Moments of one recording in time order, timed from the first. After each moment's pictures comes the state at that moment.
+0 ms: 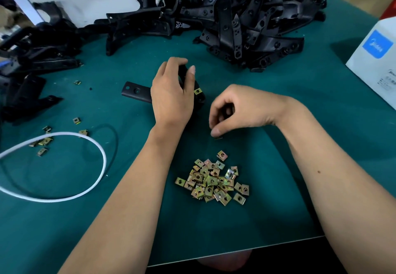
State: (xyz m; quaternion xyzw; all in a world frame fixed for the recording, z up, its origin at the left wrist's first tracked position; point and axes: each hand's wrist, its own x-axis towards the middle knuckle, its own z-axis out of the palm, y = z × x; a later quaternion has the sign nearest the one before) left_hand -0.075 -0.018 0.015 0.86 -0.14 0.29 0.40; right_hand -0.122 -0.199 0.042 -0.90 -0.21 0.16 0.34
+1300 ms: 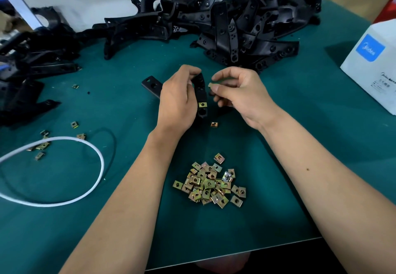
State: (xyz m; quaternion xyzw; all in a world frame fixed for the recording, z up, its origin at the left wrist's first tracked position) left_hand -0.071 -0.024 0.007 0.84 -0.24 0.23 0.43; right_hand -0.111 -0.187 0.022 -0.70 0.04 -0.07 0.71
